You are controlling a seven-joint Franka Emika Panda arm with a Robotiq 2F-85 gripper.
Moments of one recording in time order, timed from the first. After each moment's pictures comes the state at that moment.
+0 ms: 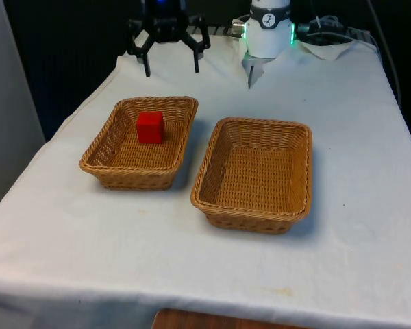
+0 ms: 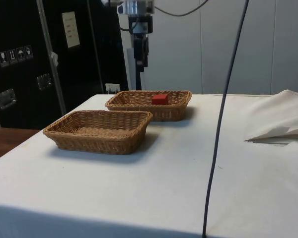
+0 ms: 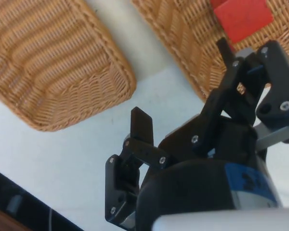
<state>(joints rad) 0.35 0.30 -0.69 -2.02 0.32 2.27 -0.73</state>
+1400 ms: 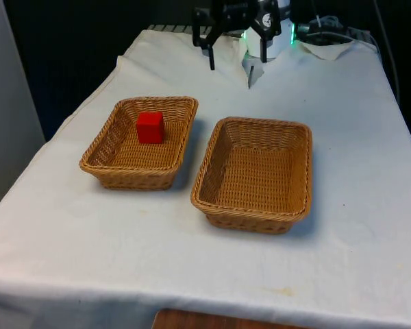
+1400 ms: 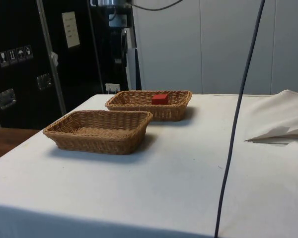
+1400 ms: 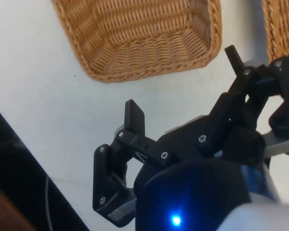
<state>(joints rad) 0.37 0.19 -0.48 -2.04 0.21 2.26 -0.52</state>
